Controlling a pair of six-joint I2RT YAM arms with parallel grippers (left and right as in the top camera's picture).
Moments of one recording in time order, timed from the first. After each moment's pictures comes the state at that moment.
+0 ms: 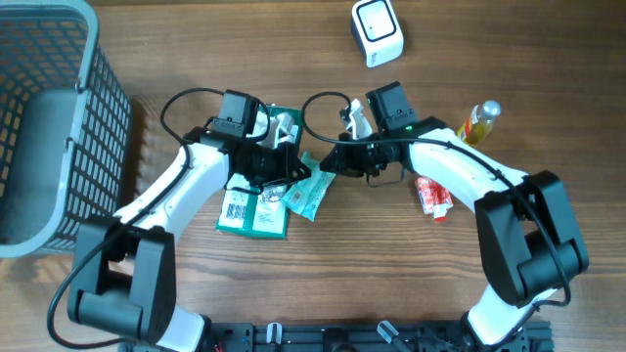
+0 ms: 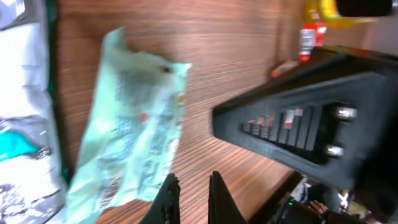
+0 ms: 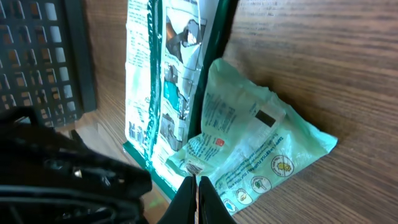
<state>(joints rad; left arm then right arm) -0.28 1.69 1.03 -0.59 0.68 -0.36 0.41 1.87 1.12 -0.40 -0.74 0.49</state>
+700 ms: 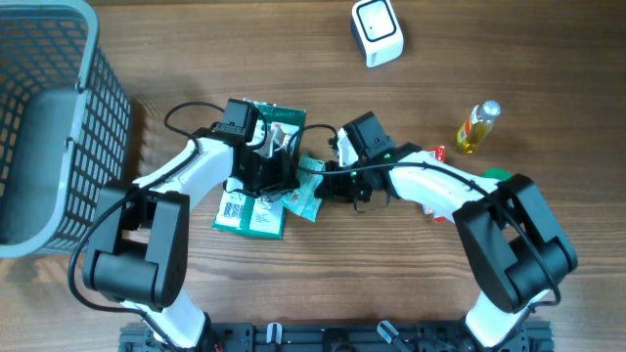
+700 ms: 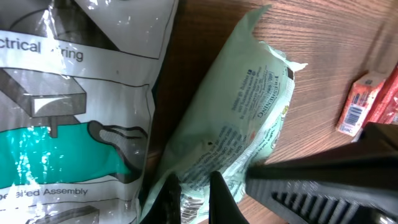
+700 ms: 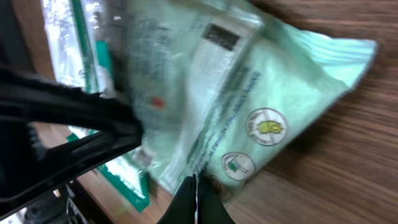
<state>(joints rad) -0.25 1.83 1.01 -0.59 0.59 -0.36 0.53 1.87 0.98 -0.28 -0.60 0.62</state>
